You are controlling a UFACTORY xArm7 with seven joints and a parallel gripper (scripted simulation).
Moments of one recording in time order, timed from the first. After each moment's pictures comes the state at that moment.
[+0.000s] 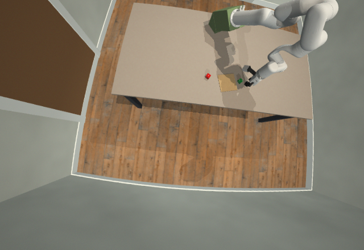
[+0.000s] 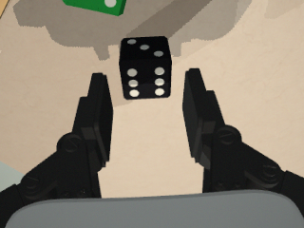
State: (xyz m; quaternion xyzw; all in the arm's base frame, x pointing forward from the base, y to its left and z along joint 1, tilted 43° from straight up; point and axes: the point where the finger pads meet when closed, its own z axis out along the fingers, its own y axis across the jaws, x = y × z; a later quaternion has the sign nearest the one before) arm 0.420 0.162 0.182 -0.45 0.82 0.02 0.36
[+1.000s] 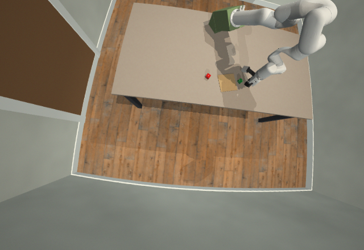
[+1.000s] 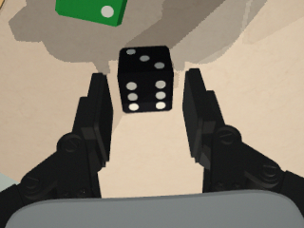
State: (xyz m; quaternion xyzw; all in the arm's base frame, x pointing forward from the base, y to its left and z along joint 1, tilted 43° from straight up) arm 0.427 0.166 0.173 -0.45 0.82 0.02 0.36
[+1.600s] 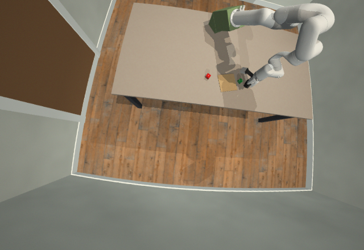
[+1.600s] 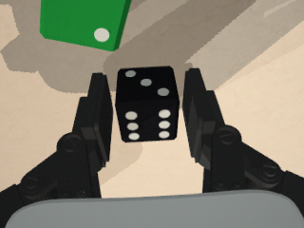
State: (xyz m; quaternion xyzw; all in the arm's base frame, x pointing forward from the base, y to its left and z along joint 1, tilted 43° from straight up) arm 0.440 0.173 0.157 -0.45 0.82 0.02 0.36
